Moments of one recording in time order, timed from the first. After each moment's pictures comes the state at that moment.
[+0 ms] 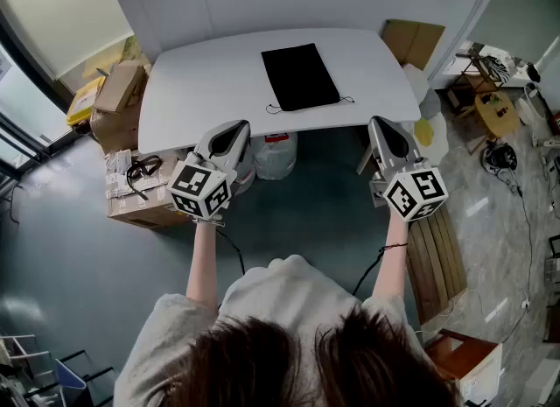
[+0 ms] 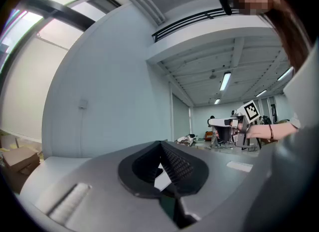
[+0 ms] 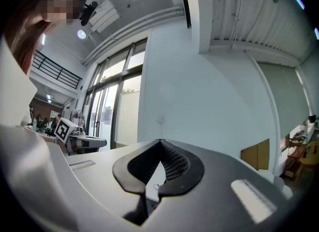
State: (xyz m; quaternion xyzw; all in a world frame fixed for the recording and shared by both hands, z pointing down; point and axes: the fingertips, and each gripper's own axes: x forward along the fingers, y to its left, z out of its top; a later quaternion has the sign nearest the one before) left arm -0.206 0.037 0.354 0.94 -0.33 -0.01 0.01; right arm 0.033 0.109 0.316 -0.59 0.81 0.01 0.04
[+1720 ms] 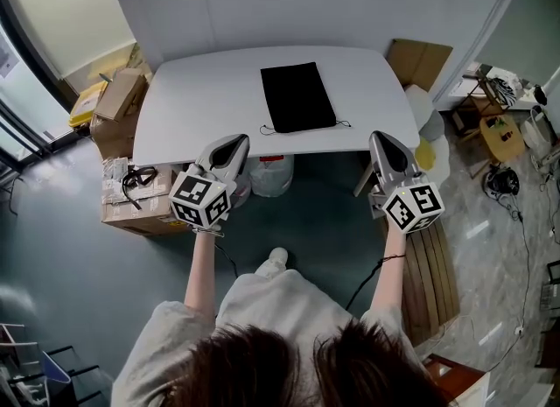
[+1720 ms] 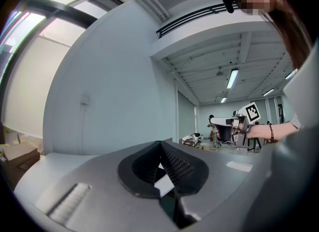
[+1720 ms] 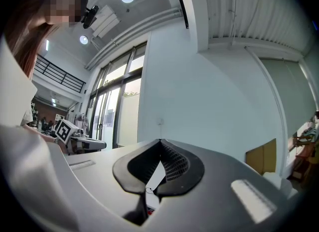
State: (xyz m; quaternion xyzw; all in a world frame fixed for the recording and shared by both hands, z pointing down) left arm -0.170 0.003 0.368 0.93 -0.36 0.00 0.02; right arm 0.083 0.066 0.324 -0.56 0.82 0.01 0.06
